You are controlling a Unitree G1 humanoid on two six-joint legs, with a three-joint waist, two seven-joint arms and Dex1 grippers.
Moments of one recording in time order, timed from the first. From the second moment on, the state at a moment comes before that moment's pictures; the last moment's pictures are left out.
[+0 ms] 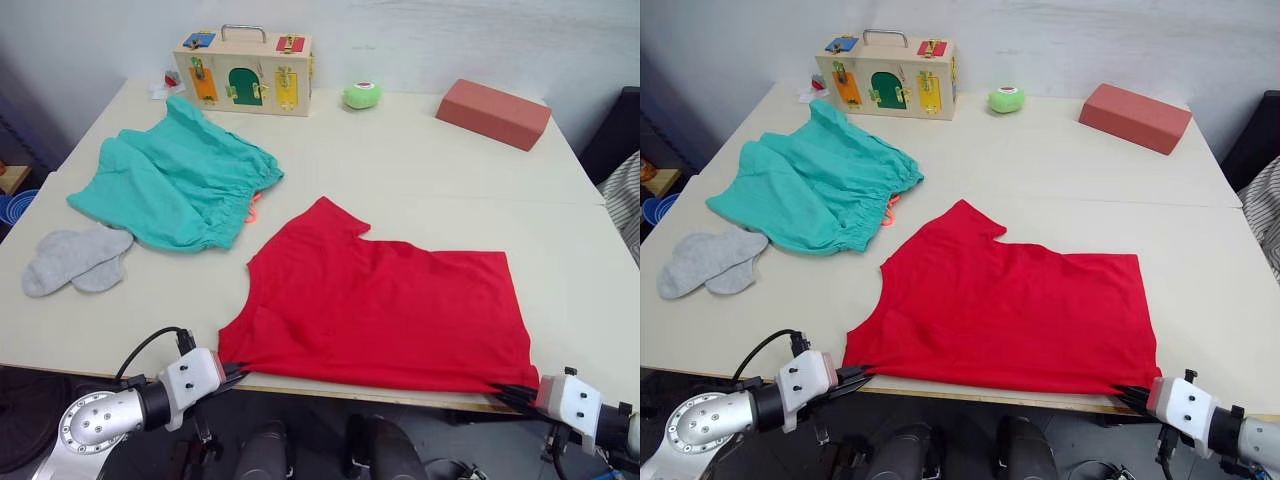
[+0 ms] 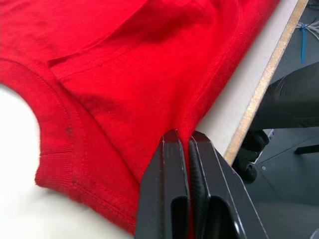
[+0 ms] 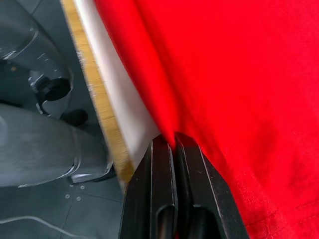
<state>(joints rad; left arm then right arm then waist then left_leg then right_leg) 0.46 0.67 0.14 -0.55 -0.15 0.15 -0.78 0.57 -0.83 -0.35 -0.14 0.24 -0.31 1.06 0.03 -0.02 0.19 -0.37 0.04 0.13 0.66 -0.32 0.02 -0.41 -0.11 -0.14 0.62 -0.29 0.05</state>
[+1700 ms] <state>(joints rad) -1.12 0.56 -0.15 0.91 -0.18 0.43 -0.96 -0.75 -0.85 -0.07 0.89 0.26 0.18 1.27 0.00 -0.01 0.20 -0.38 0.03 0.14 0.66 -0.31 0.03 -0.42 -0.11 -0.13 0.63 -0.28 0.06</state>
